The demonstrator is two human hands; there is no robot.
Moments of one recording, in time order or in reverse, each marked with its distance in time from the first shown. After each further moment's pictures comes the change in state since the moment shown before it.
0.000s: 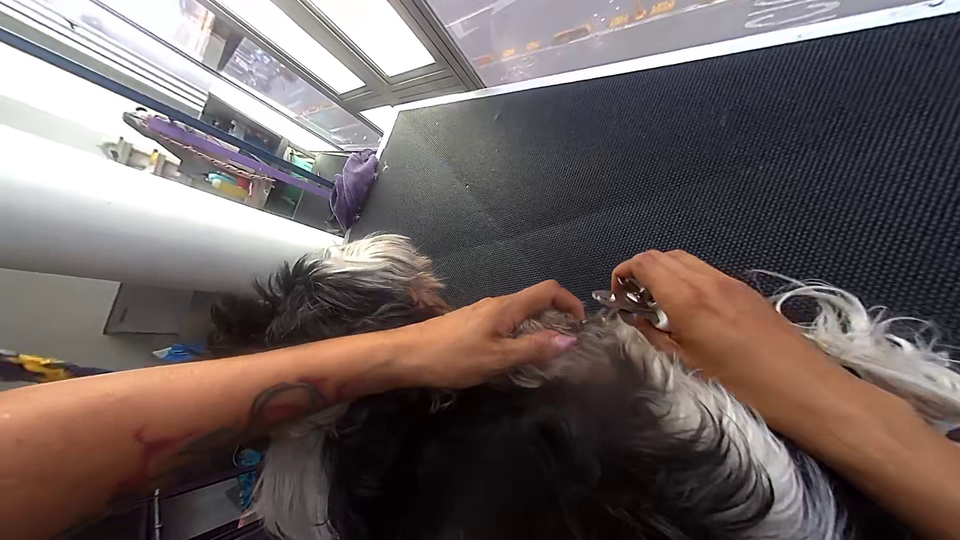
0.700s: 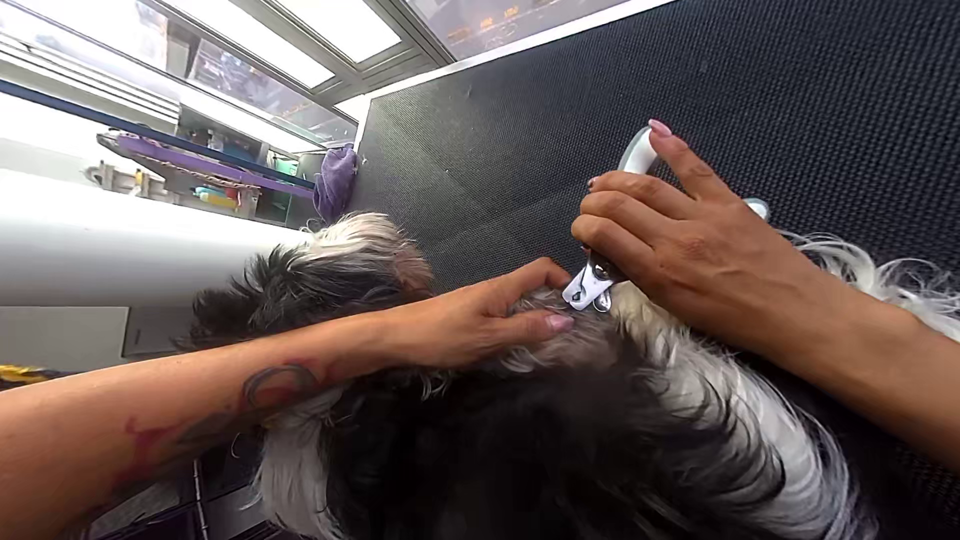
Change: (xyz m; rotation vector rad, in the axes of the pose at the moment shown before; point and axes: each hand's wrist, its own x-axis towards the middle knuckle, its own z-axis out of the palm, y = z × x) left_hand 0.017 -0.001 -0.002 -0.119 -0.135 0.055; right_hand 0.019 0.014 -0.009 -0.280 0.145 -0.413
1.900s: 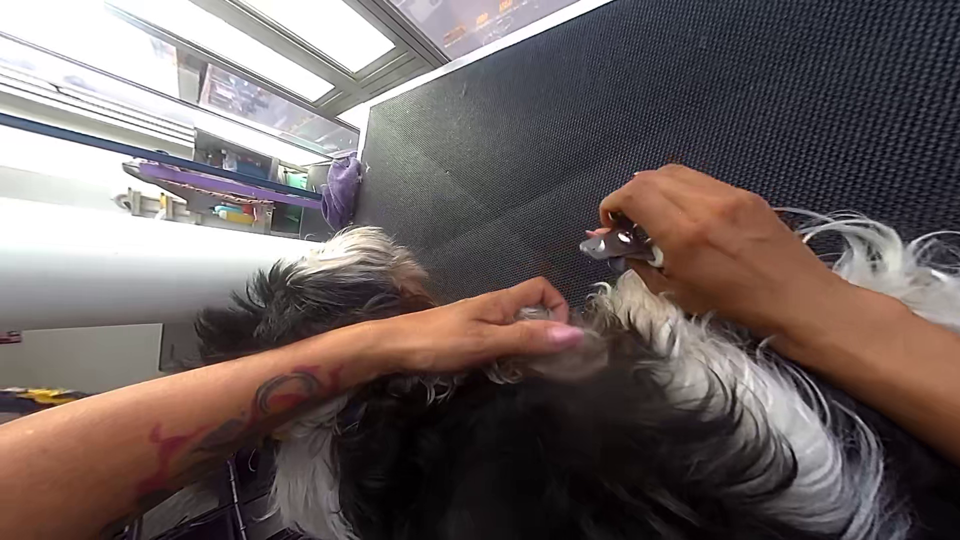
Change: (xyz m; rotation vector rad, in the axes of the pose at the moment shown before) left_hand -0.004 0.001 0.000 -0.149 -0.106 -0.181; right_hand -0.012 -0.001 0.013 0.164 0.105 0.261
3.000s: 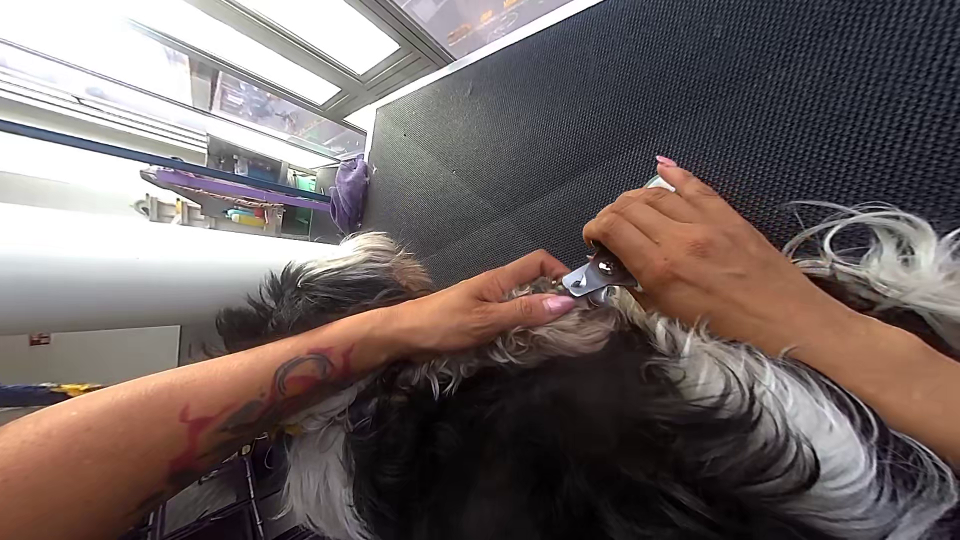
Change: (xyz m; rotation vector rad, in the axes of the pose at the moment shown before) left_hand 0.005 -0.007 -0.009 -0.055 0.092 0.153; right_hand -0.003 -0.015 0.013 -0.070 -0.064 -0.047
